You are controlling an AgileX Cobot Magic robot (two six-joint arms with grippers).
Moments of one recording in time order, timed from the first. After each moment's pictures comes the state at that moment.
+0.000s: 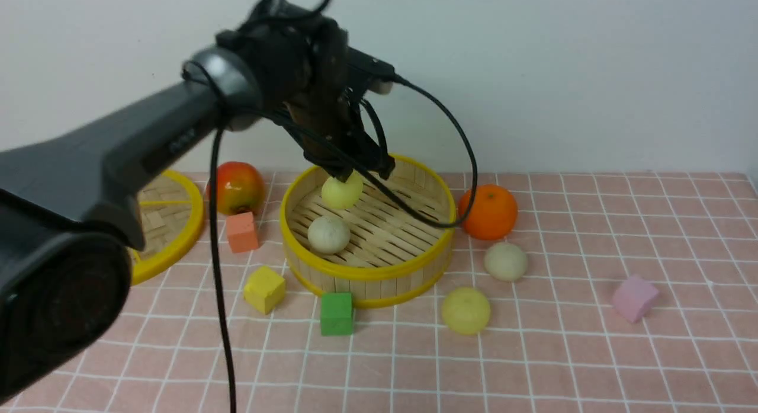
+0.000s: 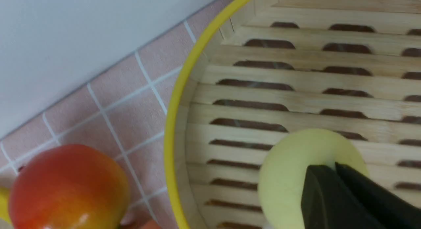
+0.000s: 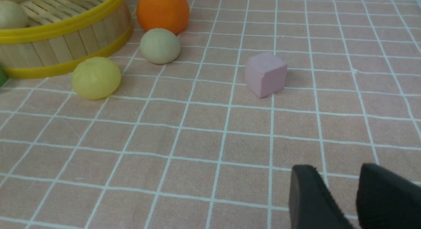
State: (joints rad) right arm 0.09 -0.01 0.01 0.04 0.39 0.04; left arm -0.46 2.24 -2.09 0.16 0.95 -0.02
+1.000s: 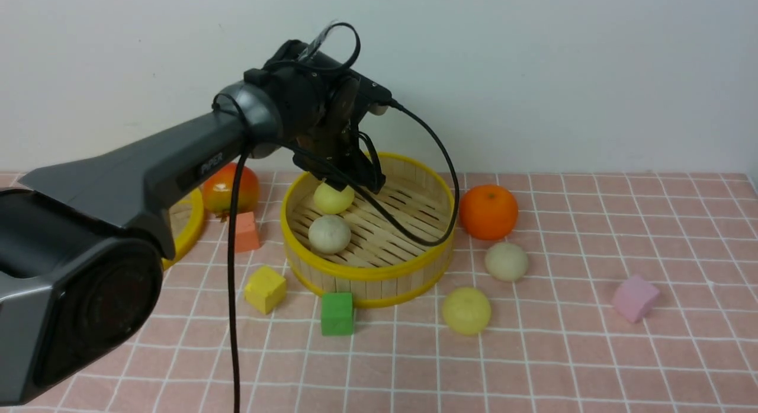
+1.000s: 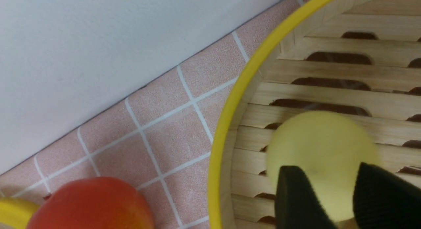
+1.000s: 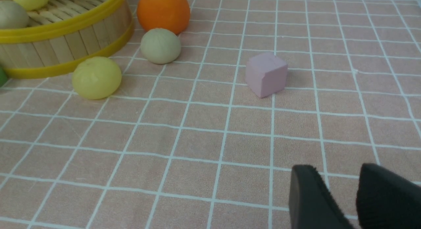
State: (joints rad) right arm 0.09 -0.01 0.01 0.04 0.39 0.04; left arm -0.46 2.31 -2.09 0.29 0.87 -0.08
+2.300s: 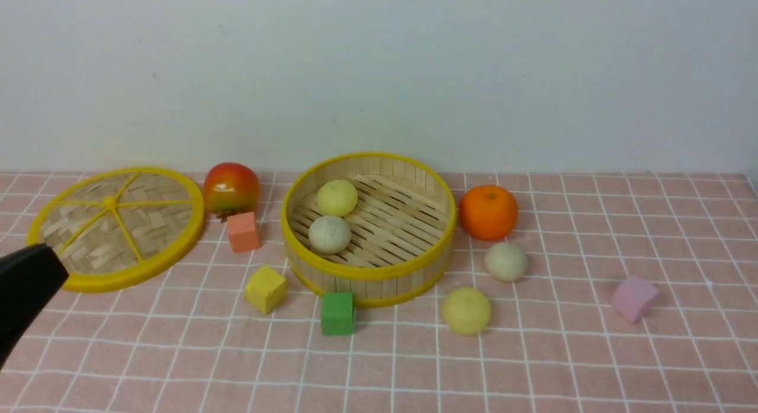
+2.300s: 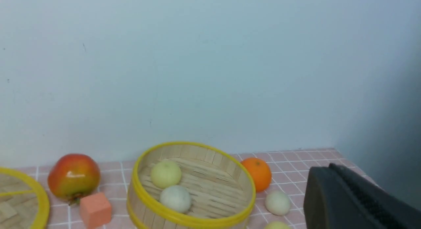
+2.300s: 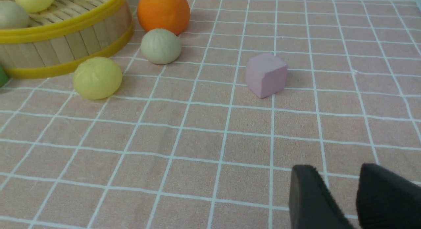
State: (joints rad) right arm 0.09 -0.01 0.01 0.05 0.39 0.04; left arm -0.46 0.31 -0.38 -0.20 0.09 -0.13
